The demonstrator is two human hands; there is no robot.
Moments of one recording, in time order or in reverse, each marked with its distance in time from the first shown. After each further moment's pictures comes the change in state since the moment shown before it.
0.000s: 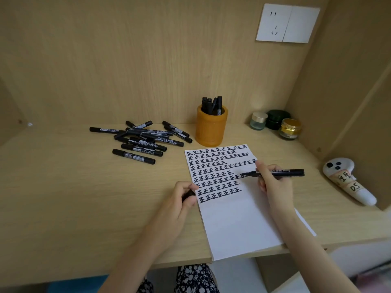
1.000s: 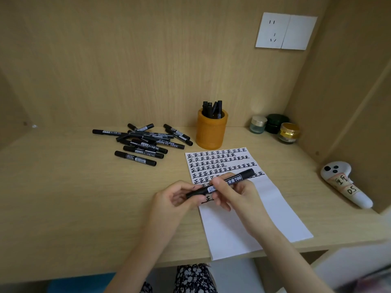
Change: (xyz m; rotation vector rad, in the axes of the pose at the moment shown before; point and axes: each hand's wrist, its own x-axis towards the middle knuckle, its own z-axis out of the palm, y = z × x) left_hand -0.001 0.025 -0.005 -0.416 0.251 -0.006; right_hand -0.065 -0.035 0.044 0.013 -0.577 -0.009
